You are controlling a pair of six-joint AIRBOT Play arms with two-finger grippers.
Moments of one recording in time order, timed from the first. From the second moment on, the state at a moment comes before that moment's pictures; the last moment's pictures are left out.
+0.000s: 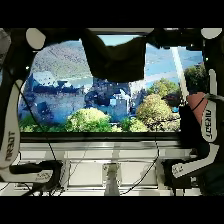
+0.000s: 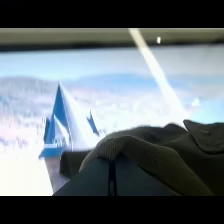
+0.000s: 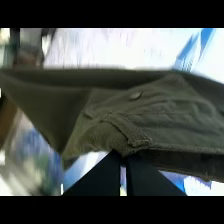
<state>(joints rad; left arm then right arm) -0.28 -1.45 1.76 1.30 -0.77 -1.49 0.01 -1.65 1.92 -0.70 1.21 1.37</state>
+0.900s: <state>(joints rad) -0.27 -0.50 0.66 1.38 -0.94 -1.55 0.15 -1.09 0.79 -0.75 1.30 1.43</state>
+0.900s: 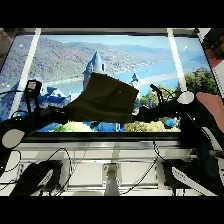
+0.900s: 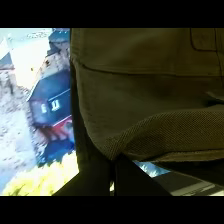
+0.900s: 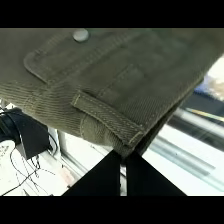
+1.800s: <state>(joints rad) -0.35 -1.39 1.14 1.25 -0.17 -1.48 0.15 -1.39 0.91 -0.71 0.51 1.62</state>
